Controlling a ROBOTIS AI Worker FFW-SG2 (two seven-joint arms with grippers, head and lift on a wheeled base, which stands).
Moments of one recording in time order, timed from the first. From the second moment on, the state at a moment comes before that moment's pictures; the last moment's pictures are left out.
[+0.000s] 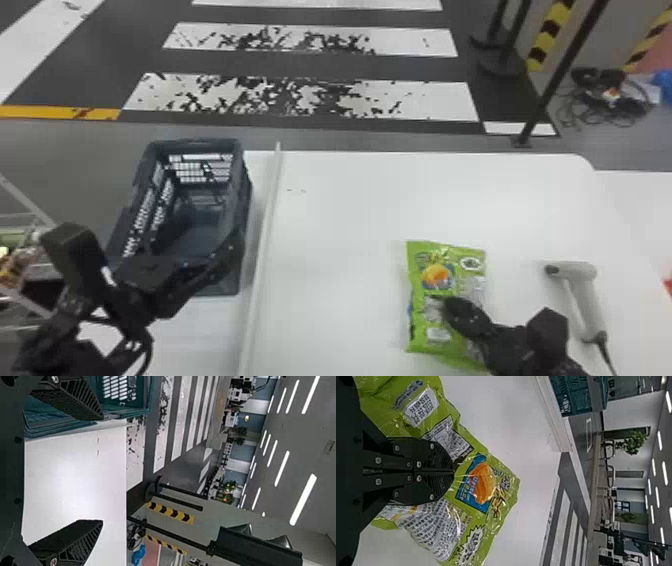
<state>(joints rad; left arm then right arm) 0.57 0.19 0.15 -2.14 0.36 0.34 -0.38 0.38 -0.24 0.00 -1.35 0.02 -0.19 0.55</state>
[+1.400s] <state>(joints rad) 0.54 0.19 0.15 -2.13 0.37 0.34 -0.38 0.54 -0.21 -0.40 -1.69 -0.19 0.11 0.49</state>
